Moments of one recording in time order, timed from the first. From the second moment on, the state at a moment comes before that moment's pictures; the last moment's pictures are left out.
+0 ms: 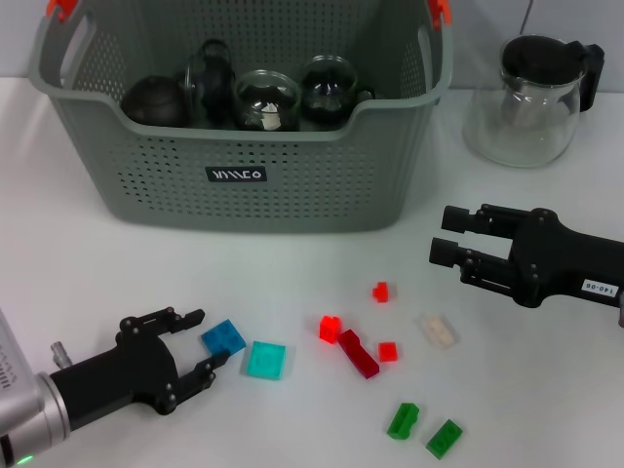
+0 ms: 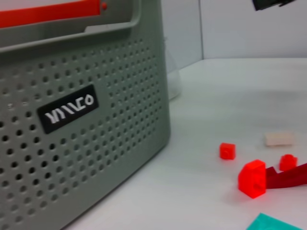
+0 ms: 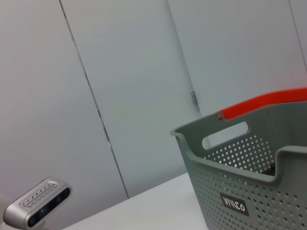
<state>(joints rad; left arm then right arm) -0.30 -2.17 0.44 0.42 2.06 1.36 -0.58 0.49 2.09 -0.67 -0.54 -1.84 -1.67 1.28</state>
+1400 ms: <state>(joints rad) -0.31 -2.17 0.43 0.40 2.08 1.32 -0.59 0.48 2.09 -0.67 -0.54 -1.84 -1.66 1.27</state>
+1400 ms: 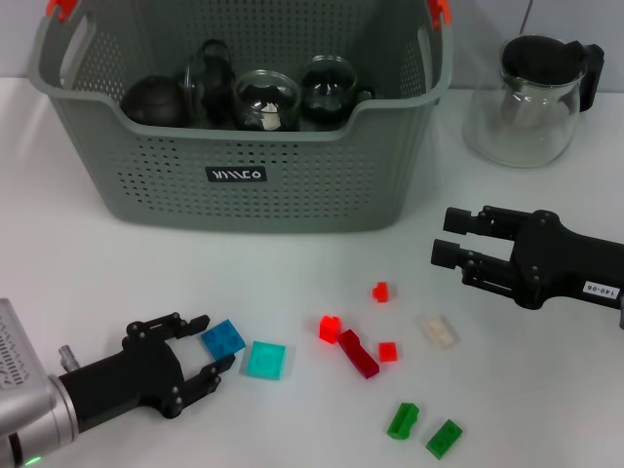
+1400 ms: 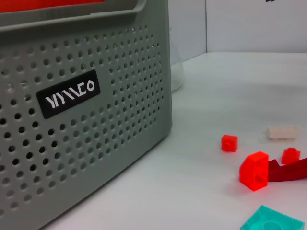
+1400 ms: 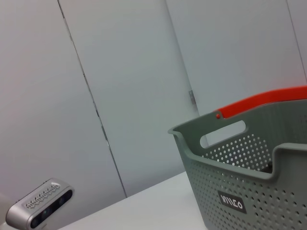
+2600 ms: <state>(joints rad) -0.35 -2.11 0.19 0.55 2.06 1.94 -0.90 0.48 2.09 -0.67 -0.54 -1.84 -1.67 1.27</state>
